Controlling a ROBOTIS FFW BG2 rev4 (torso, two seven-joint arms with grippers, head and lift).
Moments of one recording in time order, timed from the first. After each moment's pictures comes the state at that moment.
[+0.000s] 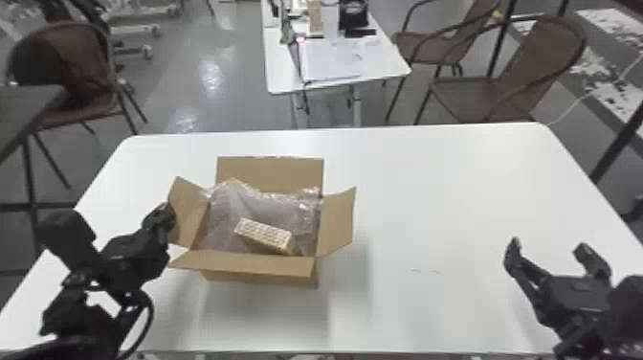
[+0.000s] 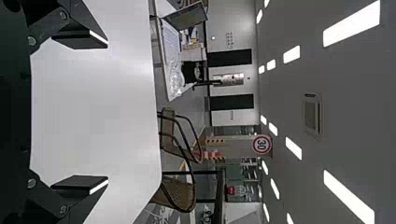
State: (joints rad) left arm 0.25 0.00 0.37 -1.91 0.24 0.27 -0.32; right arm 0.37 -0.07 -0.05 -1.75 -0.14 -0.18 0.03
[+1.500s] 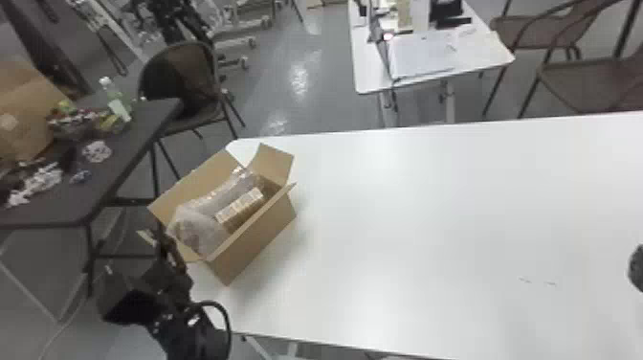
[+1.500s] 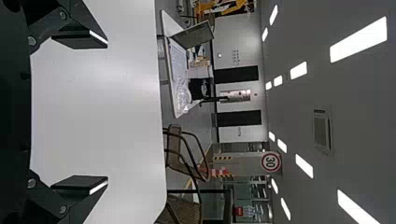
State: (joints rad) left arm 0.30 0.00 0.36 -1.66 0.12 -0.52 0.62; right arm 0.35 -0.09 -0.04 -1.78 -0.15 -0.11 0.09
